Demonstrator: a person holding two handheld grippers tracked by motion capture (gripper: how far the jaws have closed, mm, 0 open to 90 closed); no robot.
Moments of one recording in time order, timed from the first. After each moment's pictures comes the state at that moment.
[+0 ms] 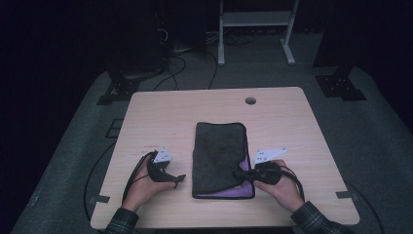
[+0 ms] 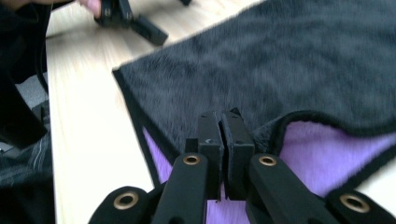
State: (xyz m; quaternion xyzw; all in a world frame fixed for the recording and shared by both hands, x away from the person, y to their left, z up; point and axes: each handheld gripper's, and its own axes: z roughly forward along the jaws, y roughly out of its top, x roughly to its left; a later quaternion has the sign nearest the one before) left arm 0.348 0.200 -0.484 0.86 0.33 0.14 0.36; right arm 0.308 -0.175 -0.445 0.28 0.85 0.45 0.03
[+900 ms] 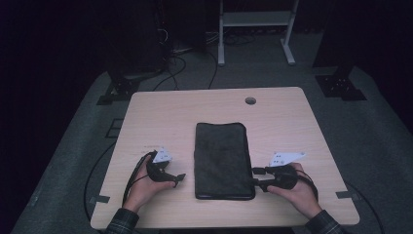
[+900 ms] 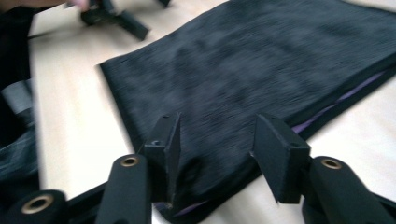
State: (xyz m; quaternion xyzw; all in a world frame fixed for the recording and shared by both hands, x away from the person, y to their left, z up) left arm 0.348 0.202 -0.481 0.86 0.33 0.15 0.36; right arm 0.302 -0.212 -0.445 0.29 0.83 0.46 0.06
